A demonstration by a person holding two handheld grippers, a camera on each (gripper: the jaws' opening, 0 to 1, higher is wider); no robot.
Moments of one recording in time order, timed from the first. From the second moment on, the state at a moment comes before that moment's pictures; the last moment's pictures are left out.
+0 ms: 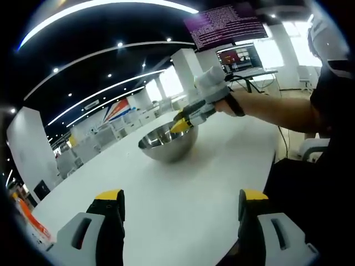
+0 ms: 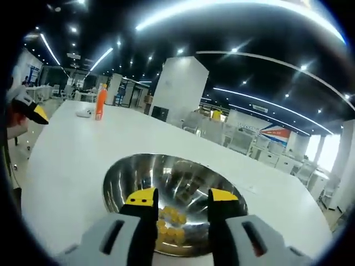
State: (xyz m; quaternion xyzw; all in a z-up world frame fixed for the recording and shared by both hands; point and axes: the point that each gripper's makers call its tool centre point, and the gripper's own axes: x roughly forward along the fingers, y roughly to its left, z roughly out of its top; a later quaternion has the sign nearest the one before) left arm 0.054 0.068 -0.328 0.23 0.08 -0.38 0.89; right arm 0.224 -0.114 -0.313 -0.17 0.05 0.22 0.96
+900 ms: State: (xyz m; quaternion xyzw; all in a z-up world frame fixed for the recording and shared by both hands) left arm 0.054 0.063 -0.327 0.24 0.08 -0.38 0.89; right arm 0.210 -0.136 -0.257 -0.14 -0.02 0.19 0.97
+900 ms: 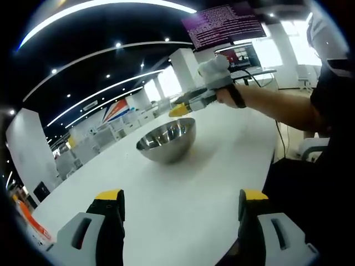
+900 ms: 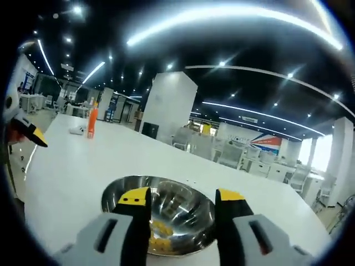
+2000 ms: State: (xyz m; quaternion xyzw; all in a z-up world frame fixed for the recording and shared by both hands) left arm 0.051 0.061 -0.323 0.24 0.08 -0.38 0.89; right arm 0.090 -0.067 -0.235 -0.13 -0.05 0.30 0.94
